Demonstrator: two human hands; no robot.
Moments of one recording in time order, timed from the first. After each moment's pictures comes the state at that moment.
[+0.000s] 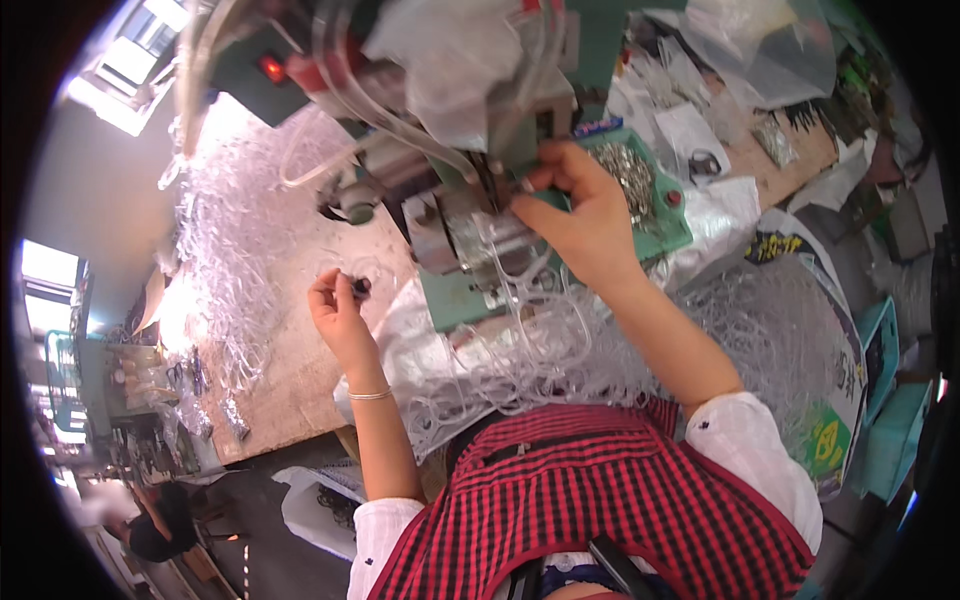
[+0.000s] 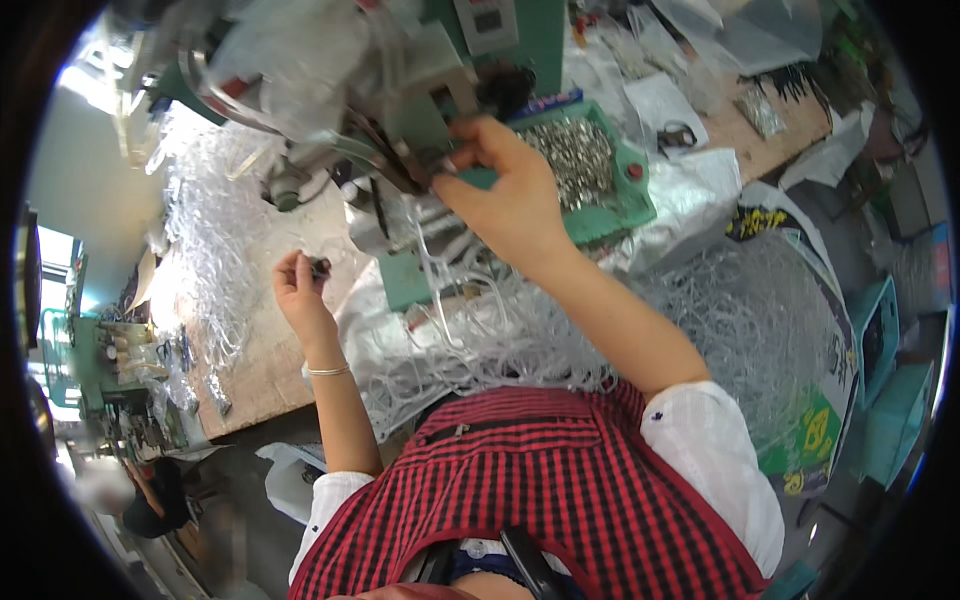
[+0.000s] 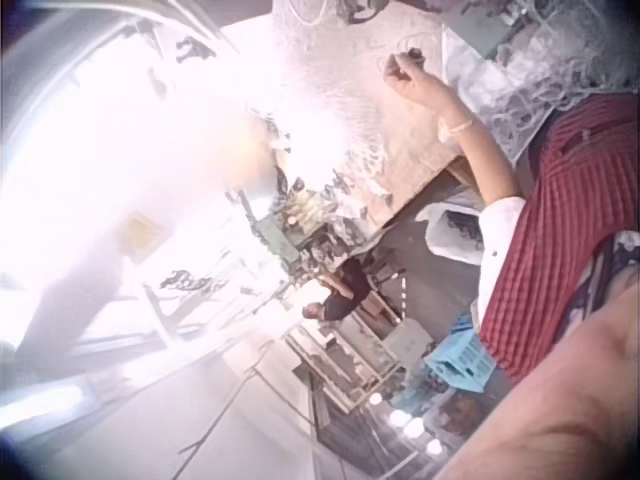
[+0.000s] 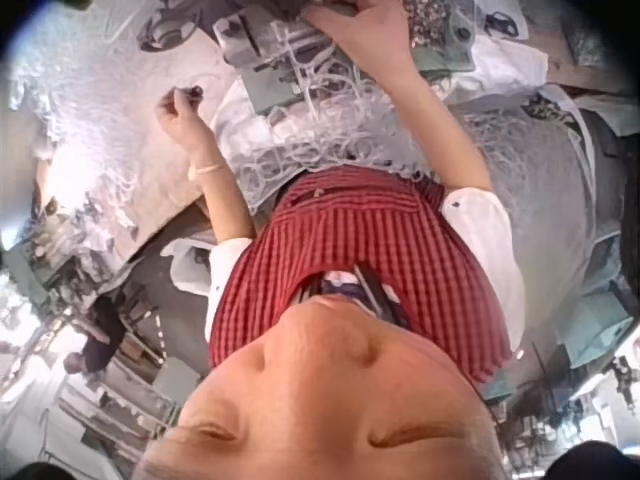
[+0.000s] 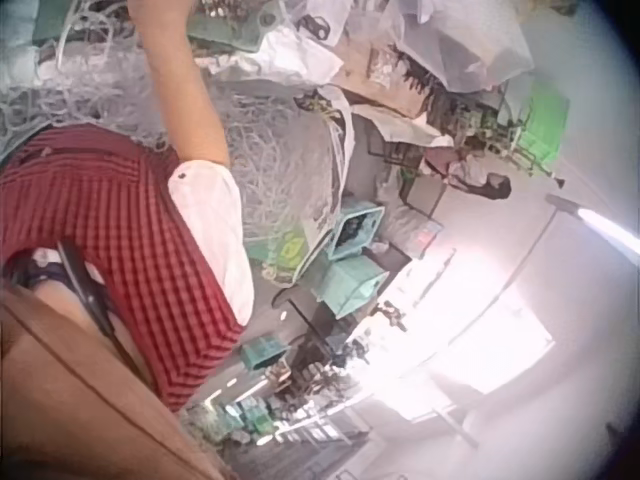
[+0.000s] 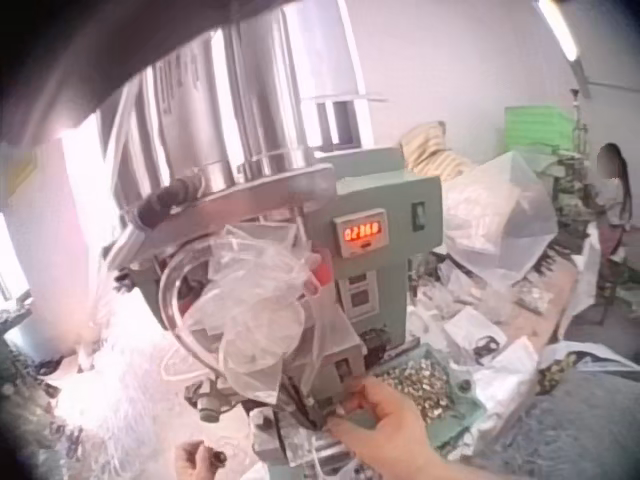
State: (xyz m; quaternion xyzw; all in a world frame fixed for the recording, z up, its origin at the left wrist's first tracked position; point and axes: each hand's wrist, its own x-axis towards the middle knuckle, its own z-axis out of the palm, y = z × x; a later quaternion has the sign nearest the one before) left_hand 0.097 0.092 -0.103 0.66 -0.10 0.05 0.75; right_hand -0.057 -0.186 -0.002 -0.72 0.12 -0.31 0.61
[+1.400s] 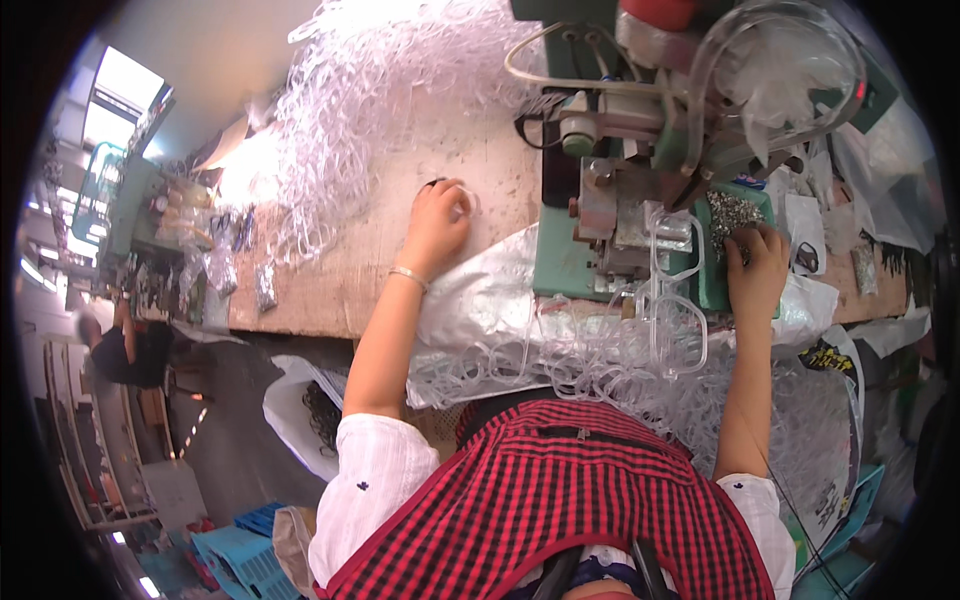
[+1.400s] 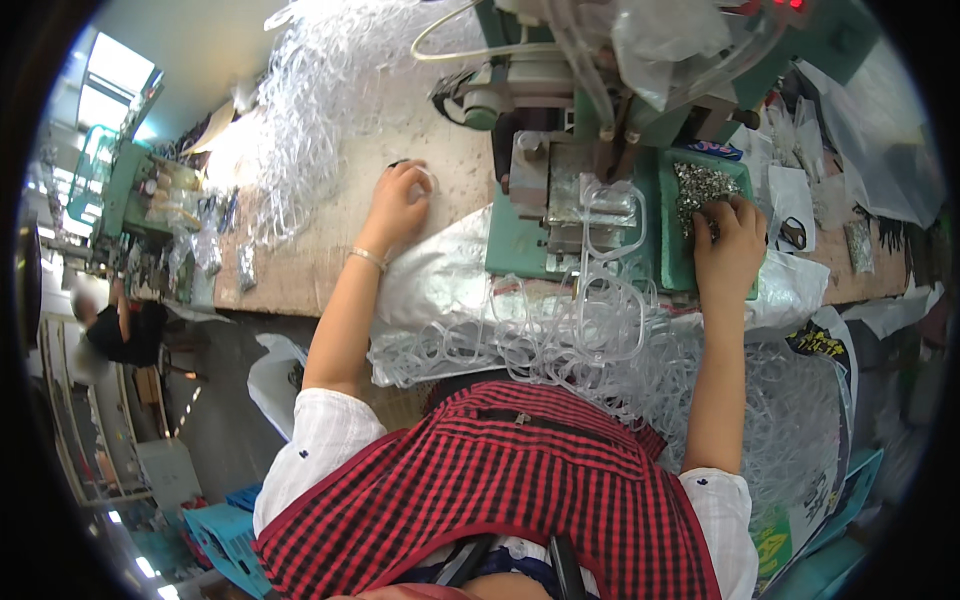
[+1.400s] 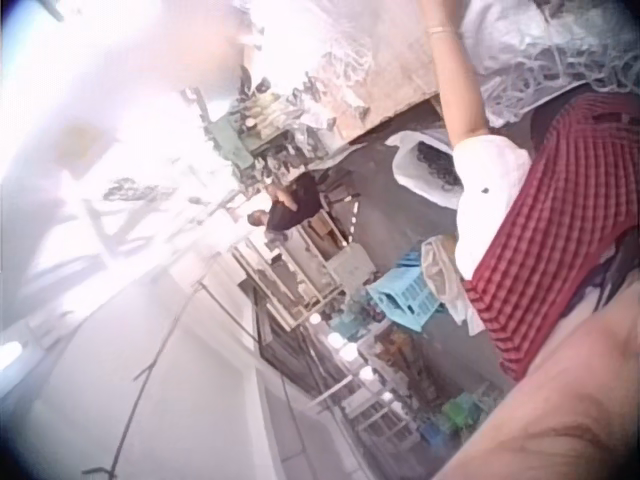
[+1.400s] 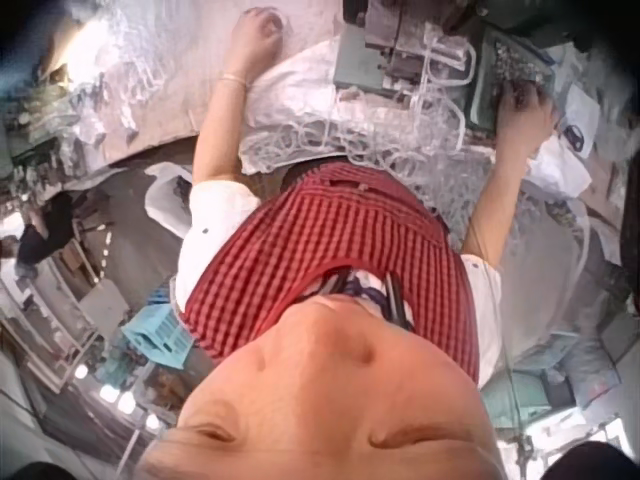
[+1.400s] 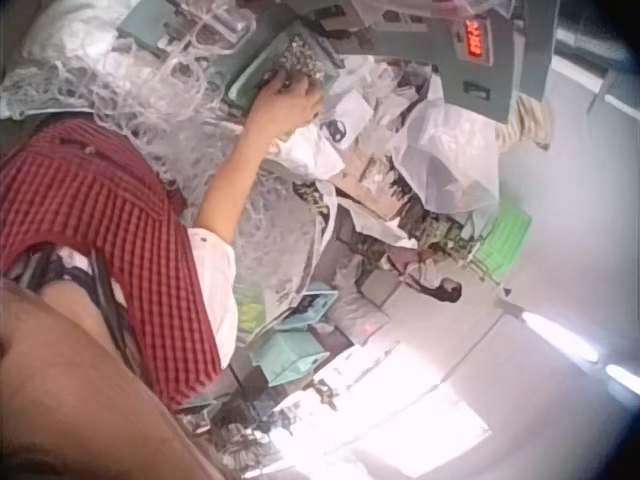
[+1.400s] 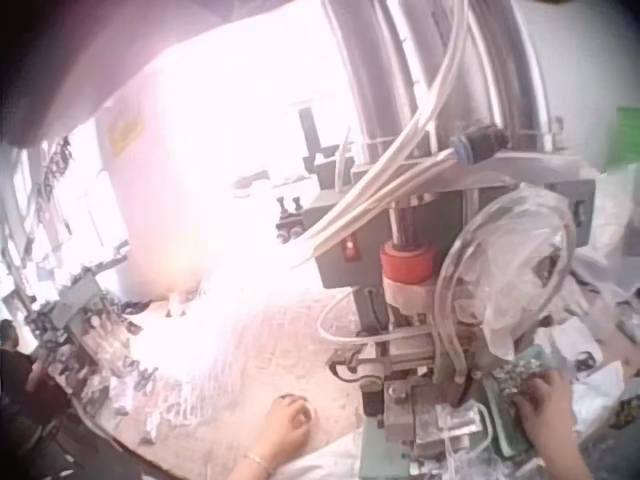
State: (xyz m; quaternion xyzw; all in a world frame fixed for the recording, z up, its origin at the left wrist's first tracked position) left_hand 0.158 0.144 -0.130 0.89 -0.38 0.14 0.22; right_hand -0.101 -0.270 -0.082 -0.92 0.19 -0.34 0.06
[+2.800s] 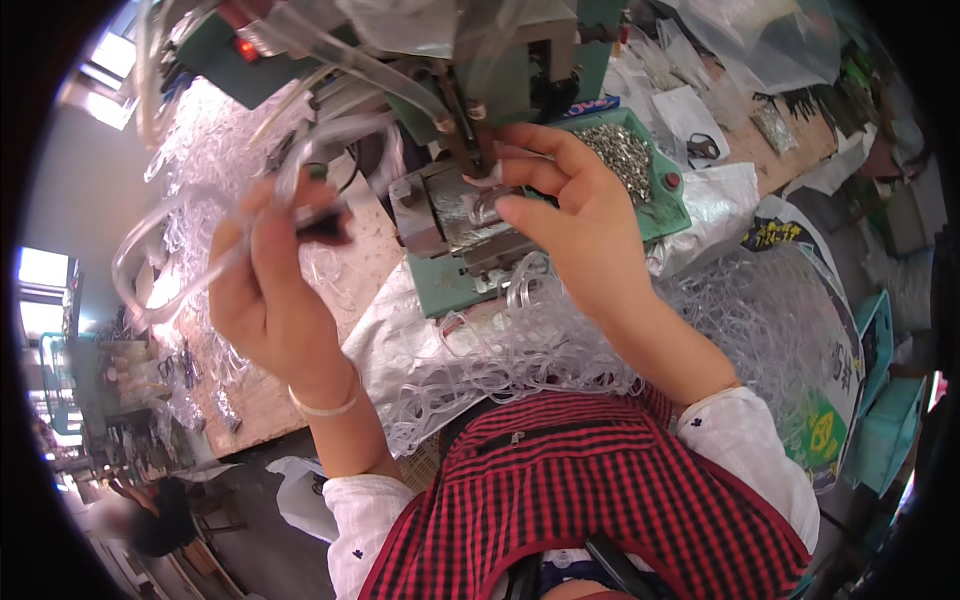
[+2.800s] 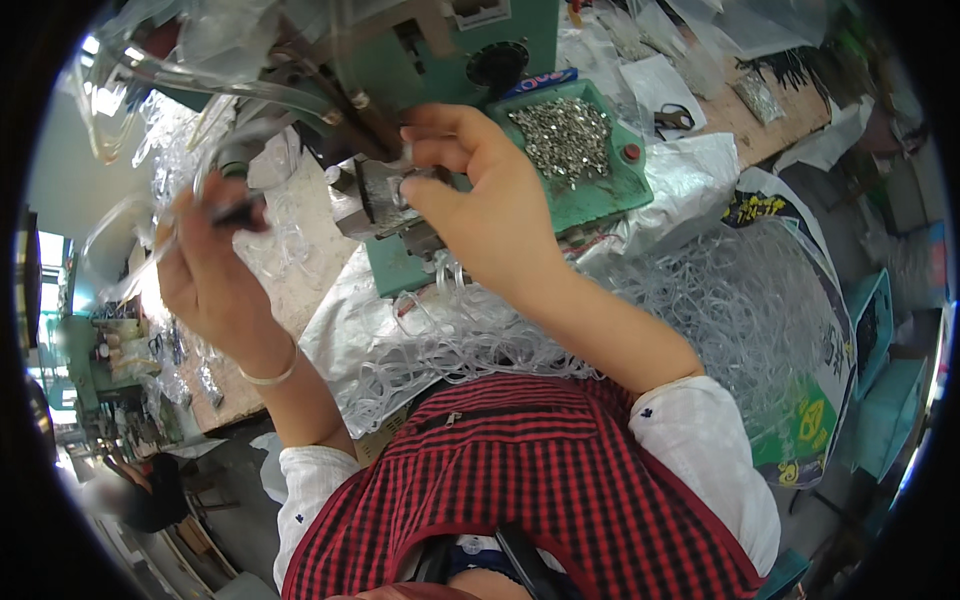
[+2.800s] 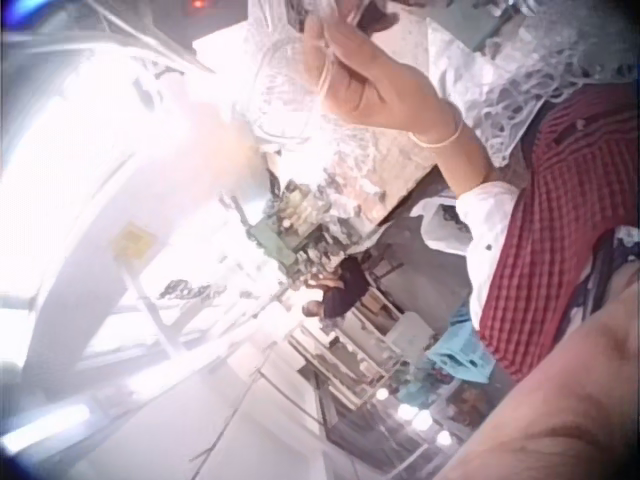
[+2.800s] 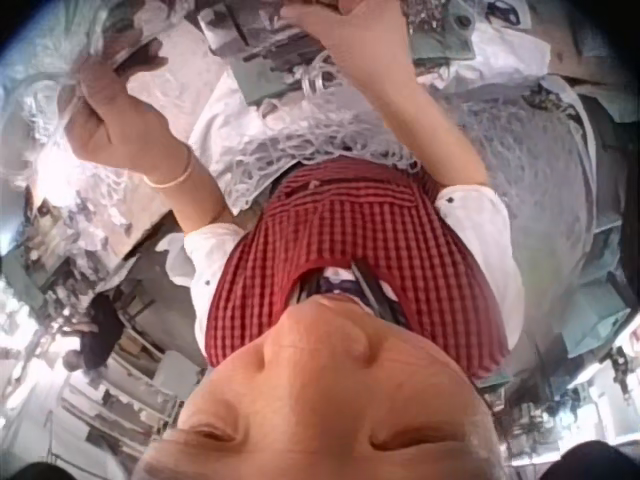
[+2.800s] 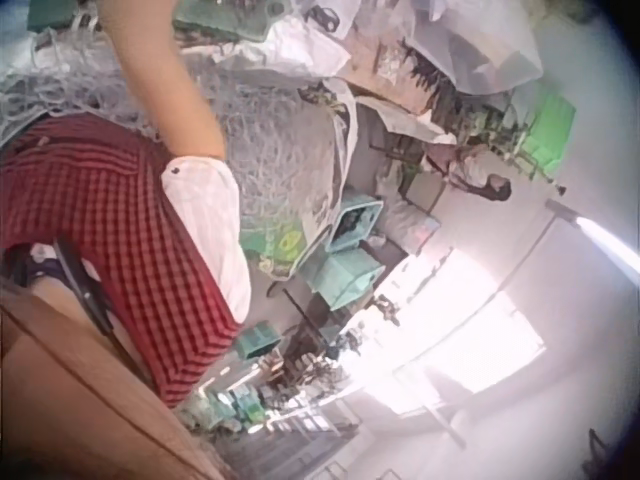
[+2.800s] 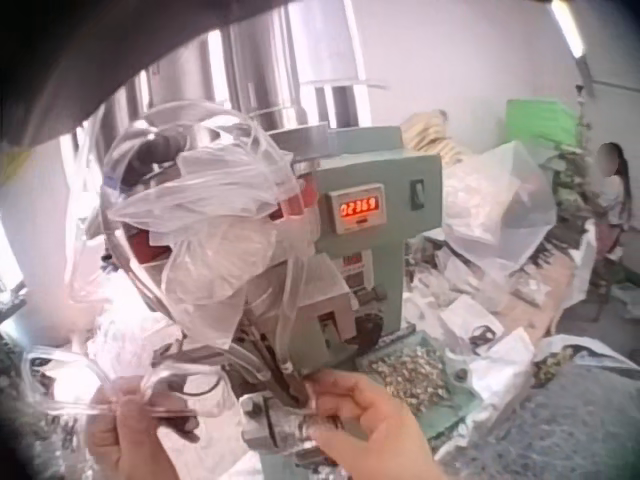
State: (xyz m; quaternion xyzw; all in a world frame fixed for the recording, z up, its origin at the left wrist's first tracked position) left_hand 0.035 0.022 0.077 0.66 -0.36 0.17 0.64; right_hand -0.076 -0.160 0.022 -0.61 0.09 -0.28 0.73
